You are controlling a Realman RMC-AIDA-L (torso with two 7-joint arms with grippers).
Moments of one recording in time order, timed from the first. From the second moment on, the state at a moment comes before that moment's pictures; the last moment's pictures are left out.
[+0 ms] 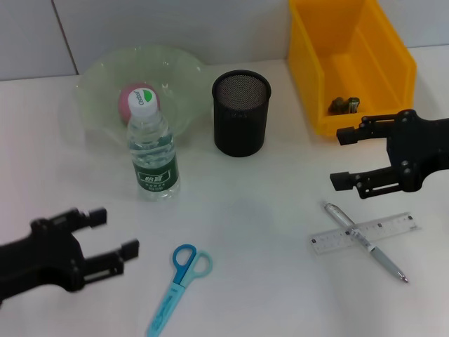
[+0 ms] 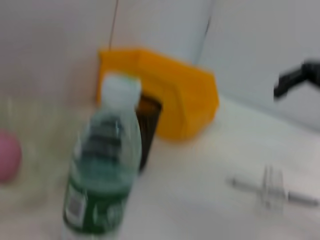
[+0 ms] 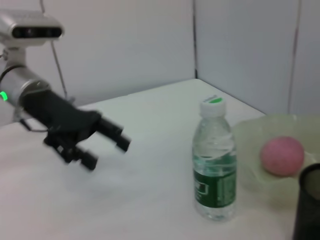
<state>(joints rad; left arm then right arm) 0.10 -2.07 1.36 1.38 1.67 1.31 -1.74 0.46 2.07 -0.69 -1.21 -2.09 -1.84 1.62</state>
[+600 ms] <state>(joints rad) 0.05 -2.07 1.72 1.73 2.32 1.18 -2.54 0.41 2.07 -0.67 -1.18 -2.12 -1.78 1.56</state>
